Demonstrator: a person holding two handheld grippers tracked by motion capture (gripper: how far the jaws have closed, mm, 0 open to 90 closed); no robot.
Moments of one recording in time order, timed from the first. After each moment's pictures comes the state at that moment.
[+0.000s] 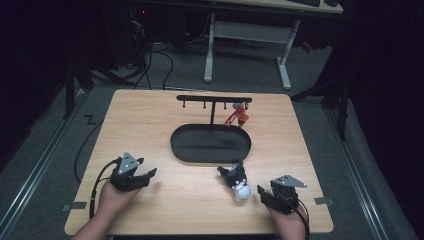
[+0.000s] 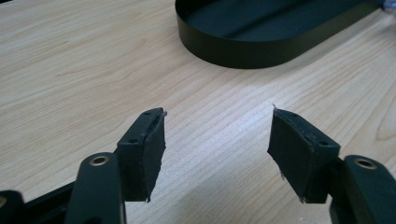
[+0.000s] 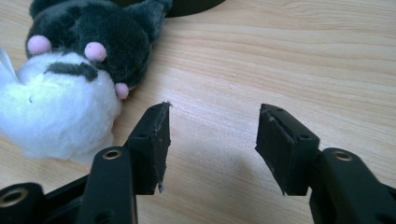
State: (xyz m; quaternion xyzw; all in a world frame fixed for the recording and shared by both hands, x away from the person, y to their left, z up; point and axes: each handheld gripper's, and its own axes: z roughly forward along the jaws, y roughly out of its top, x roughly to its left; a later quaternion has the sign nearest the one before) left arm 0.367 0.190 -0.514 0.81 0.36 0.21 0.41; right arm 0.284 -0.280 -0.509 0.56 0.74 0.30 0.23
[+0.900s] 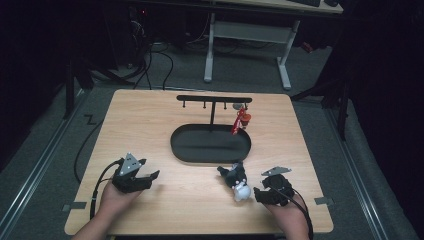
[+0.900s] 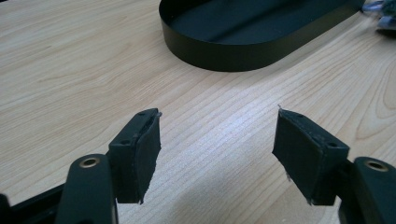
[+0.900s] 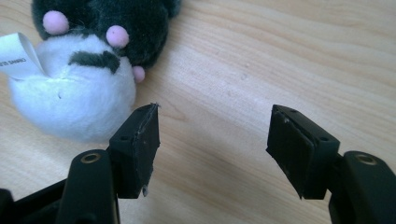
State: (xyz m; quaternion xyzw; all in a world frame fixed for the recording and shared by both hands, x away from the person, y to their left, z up) left arm 0.365 0.187 -0.513 0.81 0.35 0.20 0.42; right arm 0.304 -0.258 -0.480 0.53 0.80 0.18 0.19
